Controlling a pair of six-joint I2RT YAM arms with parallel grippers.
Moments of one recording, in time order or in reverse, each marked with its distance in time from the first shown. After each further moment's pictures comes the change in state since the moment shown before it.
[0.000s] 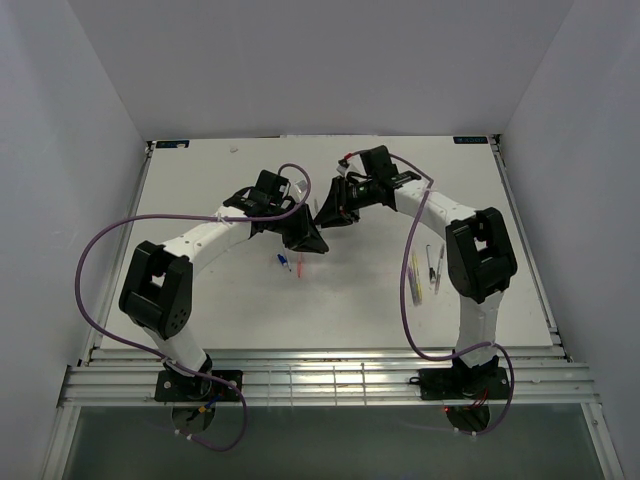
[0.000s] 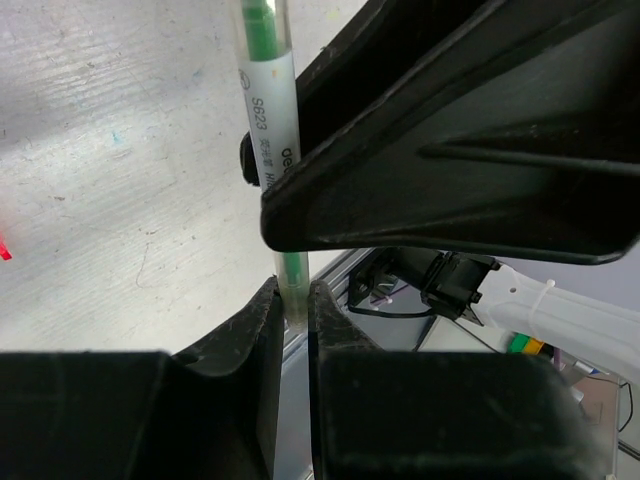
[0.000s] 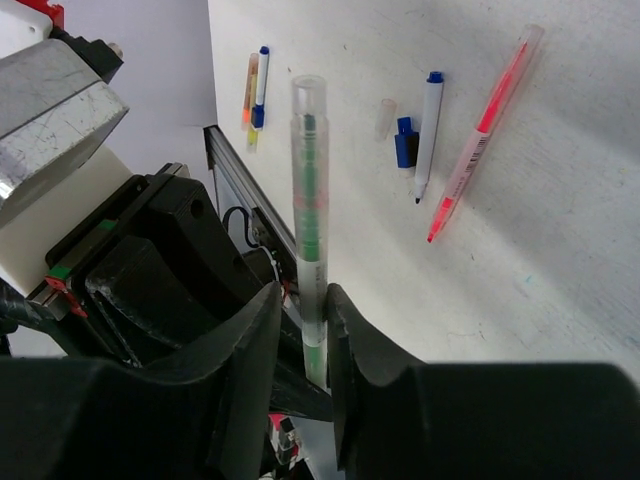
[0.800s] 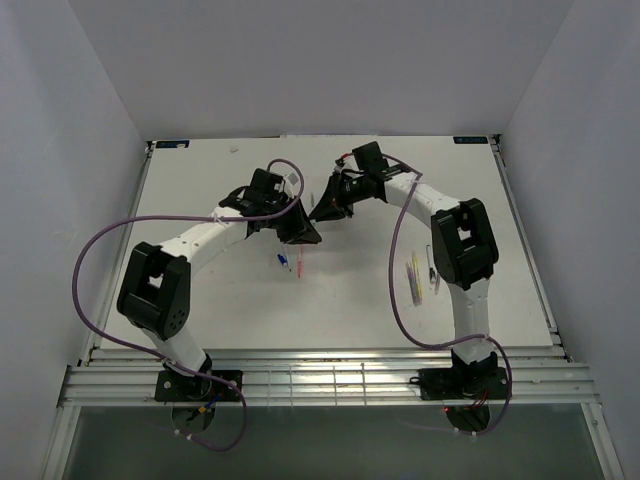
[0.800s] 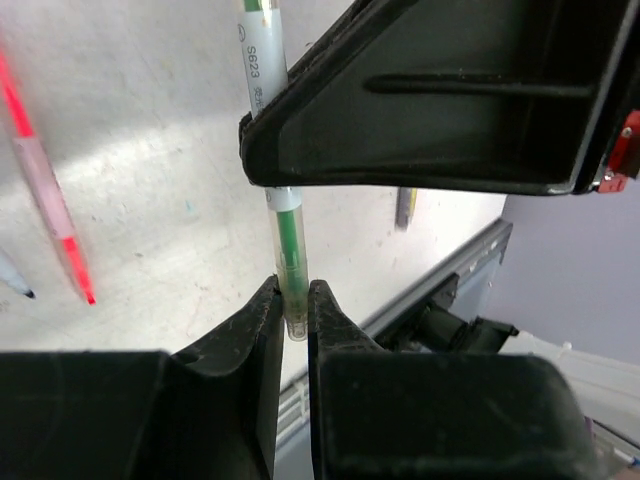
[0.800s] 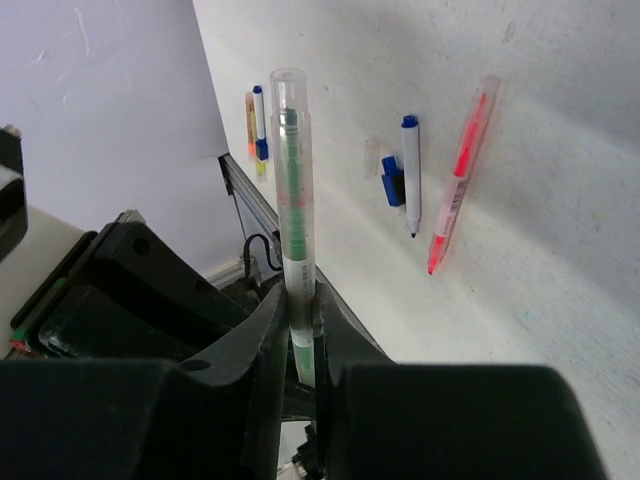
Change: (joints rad) left arm 0.021 -0.008 -0.018 0.048 -0.119 0.000; right arm -0.010 0.142 0.142 -0.043 0.018 0.106
